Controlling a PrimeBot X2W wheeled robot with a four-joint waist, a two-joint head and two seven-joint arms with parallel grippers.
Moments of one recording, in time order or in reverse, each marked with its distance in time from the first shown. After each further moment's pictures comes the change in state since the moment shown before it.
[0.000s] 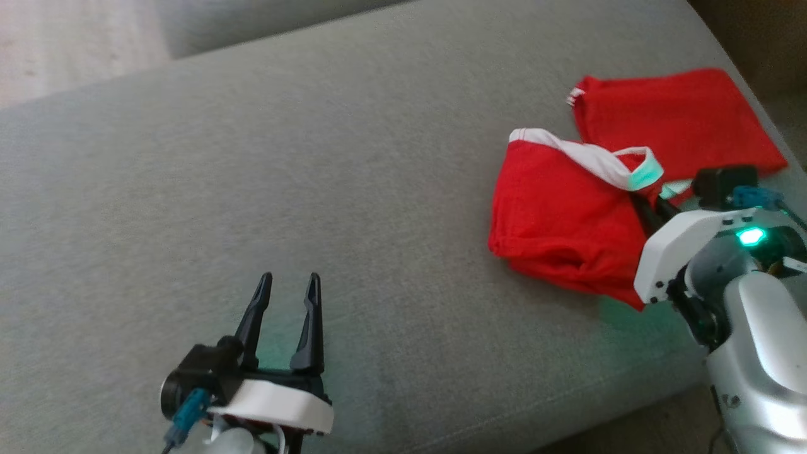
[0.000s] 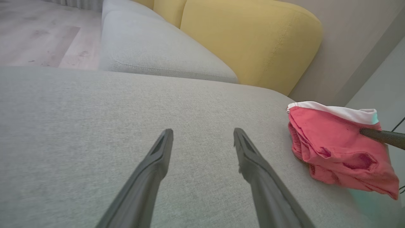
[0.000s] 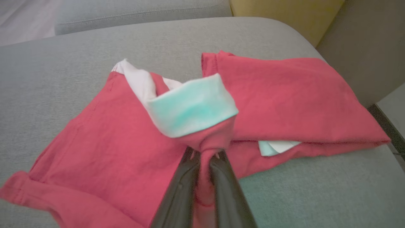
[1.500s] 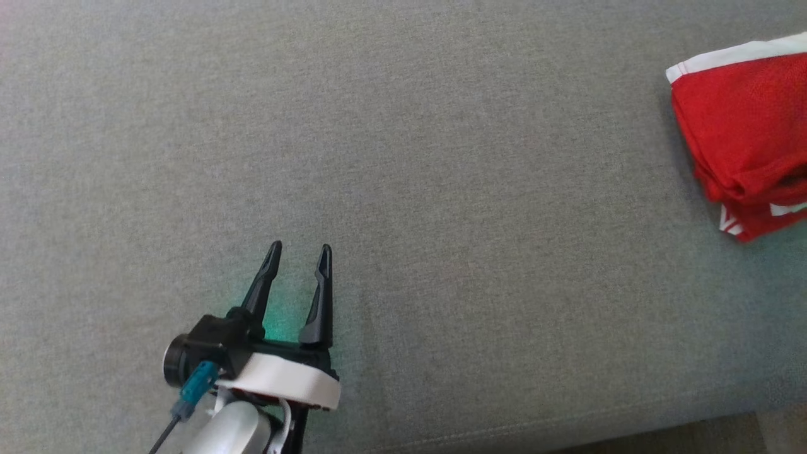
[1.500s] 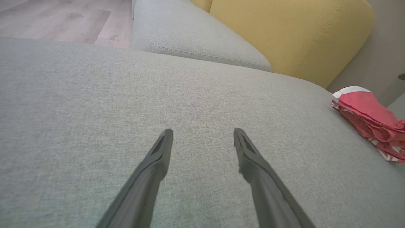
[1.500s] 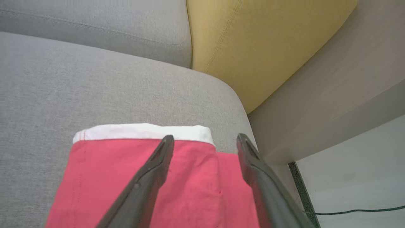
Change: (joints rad) left arm -0.082 0.014 -0.034 -0.033 0.026 0.009 0.036; right arm -0.263 -0.328 -0.079 0.056 -0.078 0.000 0.025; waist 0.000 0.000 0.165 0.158
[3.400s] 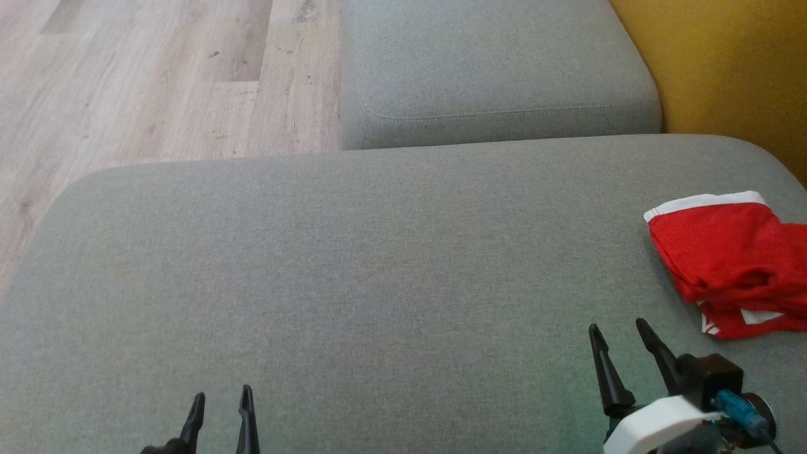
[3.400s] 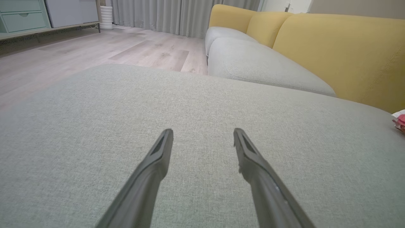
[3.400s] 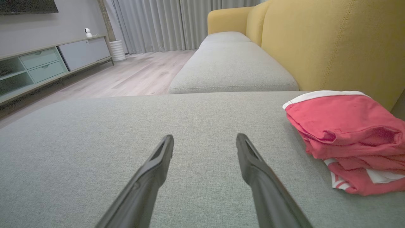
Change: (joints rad) left arm 0.327 0.065 0.110 0.107 -0.079 0.052 -0.056; right arm 0.784 0.491 0.033 -0.313 -0.036 0.000 -0.405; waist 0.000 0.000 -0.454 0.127
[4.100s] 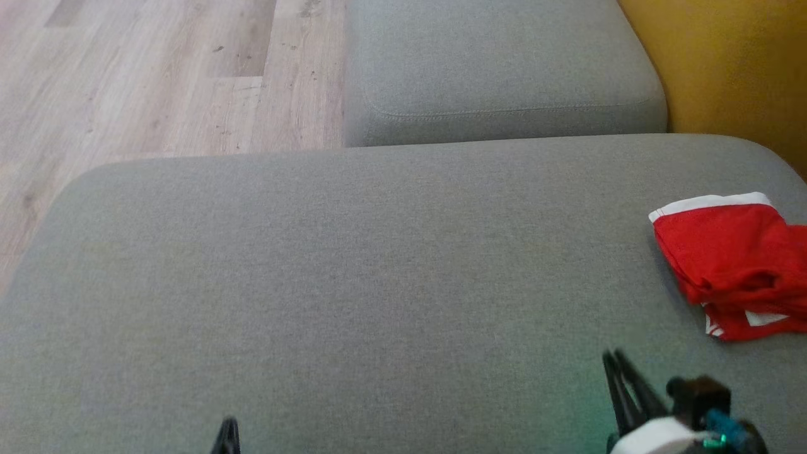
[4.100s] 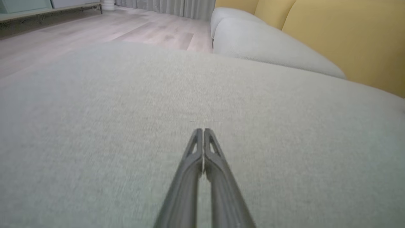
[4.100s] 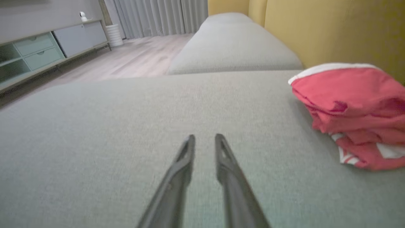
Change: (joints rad) left arm 0.011 -0.013 -0.014 0.055 -0.010 -0.008 0.003; right arm 0.007 0.000 0.003 0.062 0.000 0.000 -0.015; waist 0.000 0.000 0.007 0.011
